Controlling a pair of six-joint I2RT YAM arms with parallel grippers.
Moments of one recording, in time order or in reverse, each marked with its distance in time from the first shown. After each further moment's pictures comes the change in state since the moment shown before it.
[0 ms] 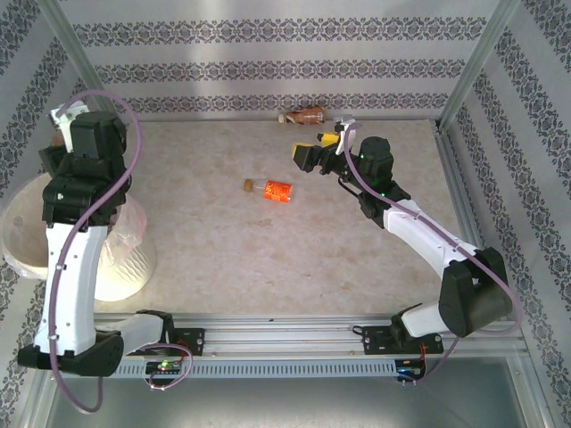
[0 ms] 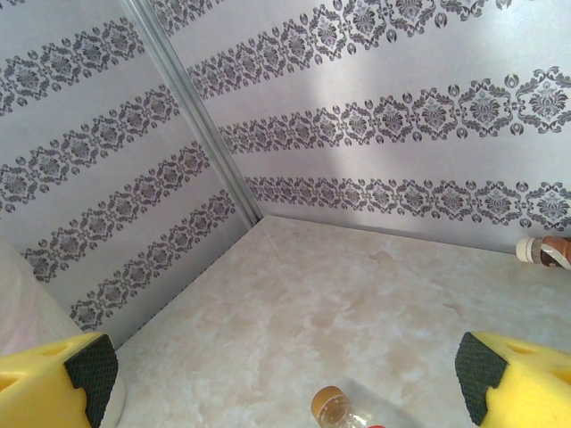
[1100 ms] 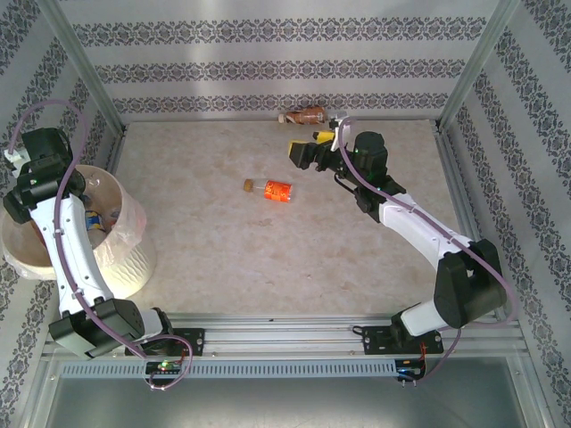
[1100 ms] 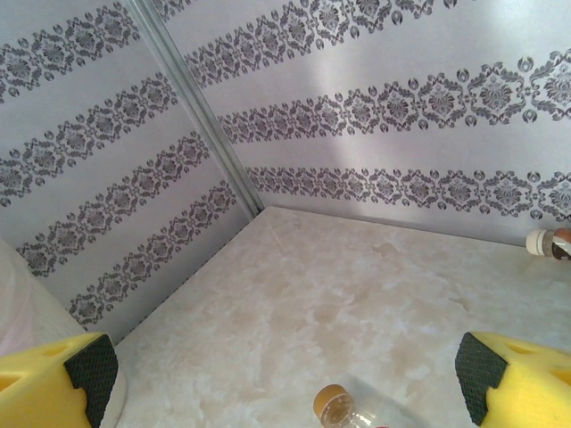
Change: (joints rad) left arm 0.544 0.105 -0.147 -0.115 0.252 -0.013; right arm 0.014 0.058 0.057 -0.034 -0.008 -0.002
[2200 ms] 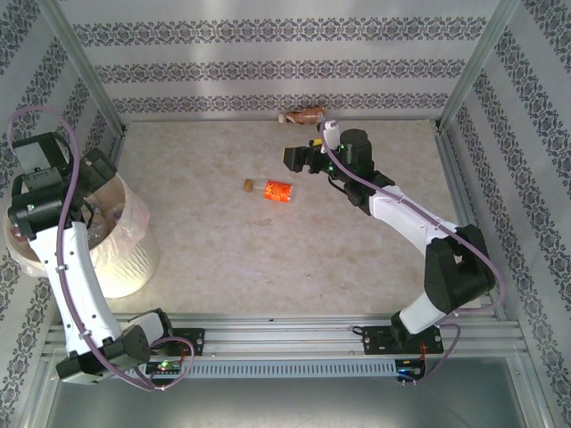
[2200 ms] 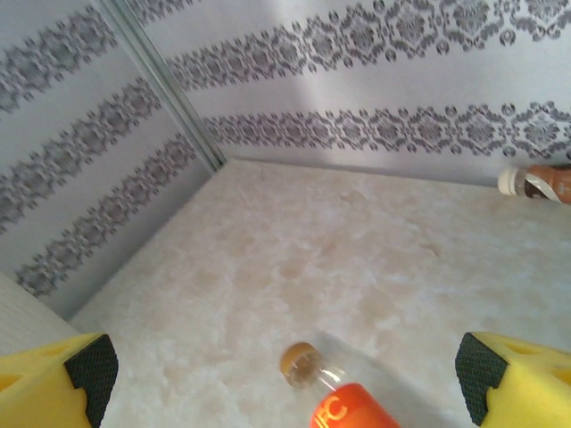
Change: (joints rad) left arm -0.065 -0.158 0.048 0.027 0.648 -0.207; right arm 0.019 0.108 0.075 -0.160 0.064 -0.077
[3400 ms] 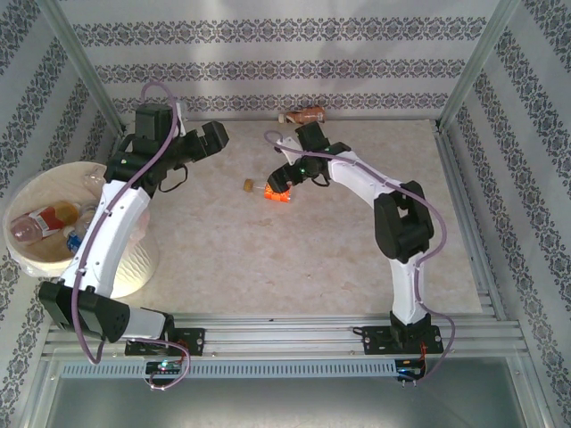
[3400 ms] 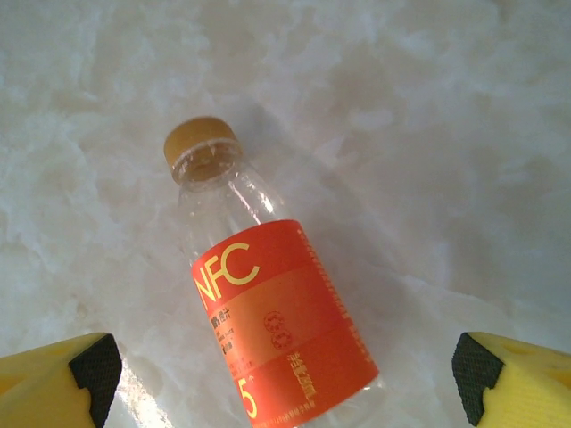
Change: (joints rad) left arm -0.618 0.249 -0.100 0.439 0.202 -0.215; right arm 0.060 0.519 0.579 -0.740 0.016 -0.453
